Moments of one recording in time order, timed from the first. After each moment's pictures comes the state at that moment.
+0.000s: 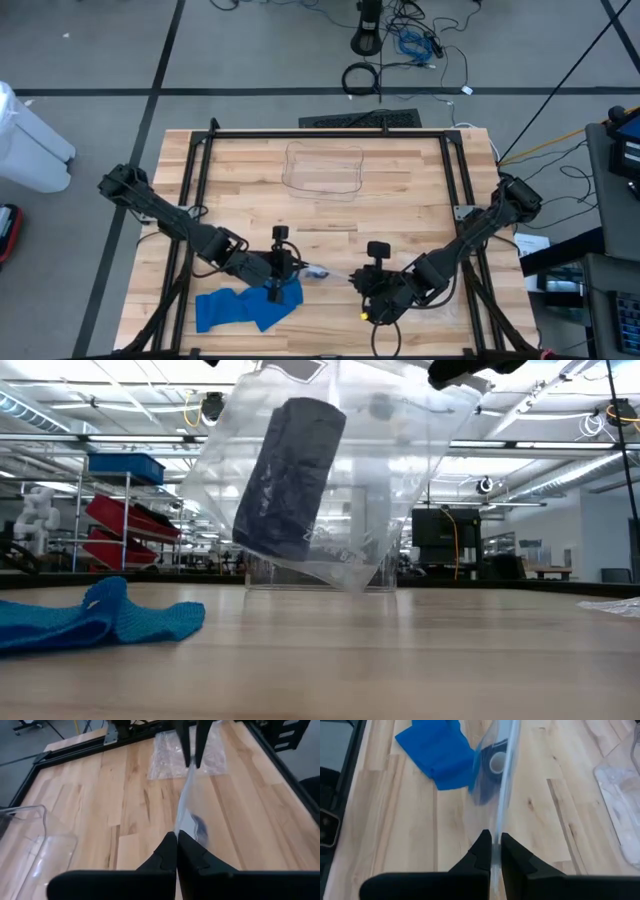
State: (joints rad) left arm -0.53 1.45 1.05 -0.22 -0.49 -0.07; right arm 0.65 1.69 1.31 -0.63 0.57 0.57
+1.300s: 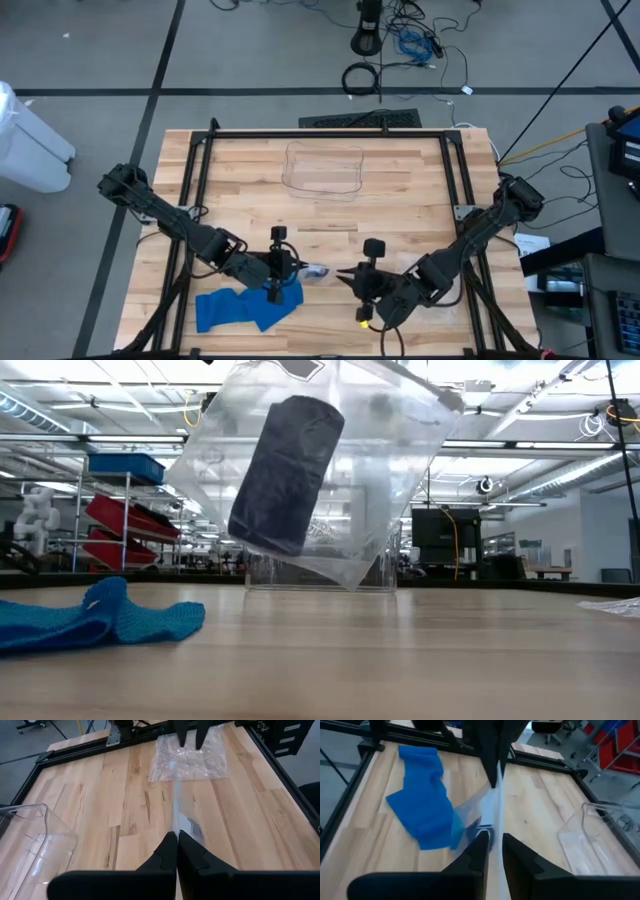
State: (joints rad) left arm -0.54 1.45 1.05 -0.22 -0.51 -0.10; right arm 0.65 1.67 1.31 -0.35 0.81 0.30
